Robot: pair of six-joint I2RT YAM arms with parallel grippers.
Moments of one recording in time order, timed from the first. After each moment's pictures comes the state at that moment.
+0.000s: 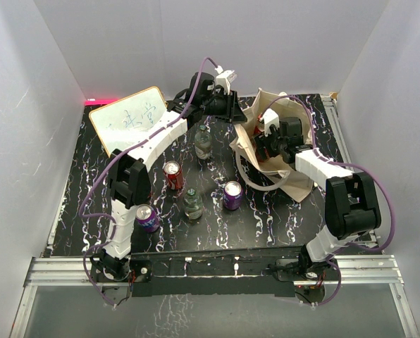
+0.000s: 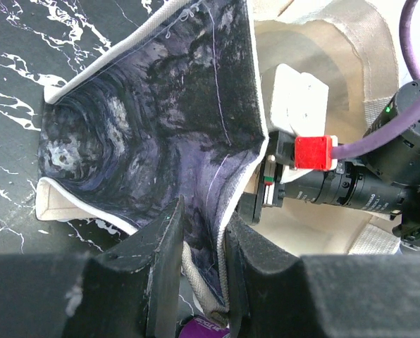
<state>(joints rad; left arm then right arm) -0.57 2.17 2.10 -0.38 0.58 -0.37 0.16 1.61 1.00 -0.03 -0.19 -0.32</state>
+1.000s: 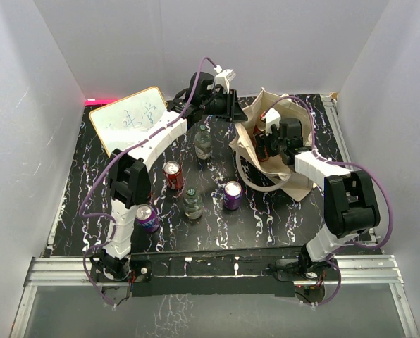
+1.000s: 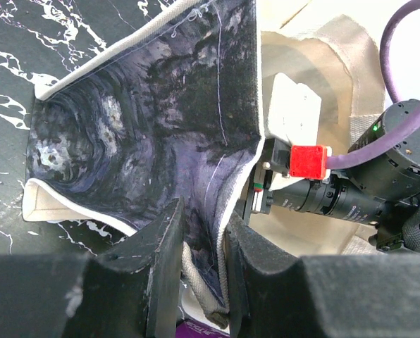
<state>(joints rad) -0.57 2.17 2.10 -0.36 0.58 -0.41 0.18 1.63 0.96 0.08 -0.19 -0.27</state>
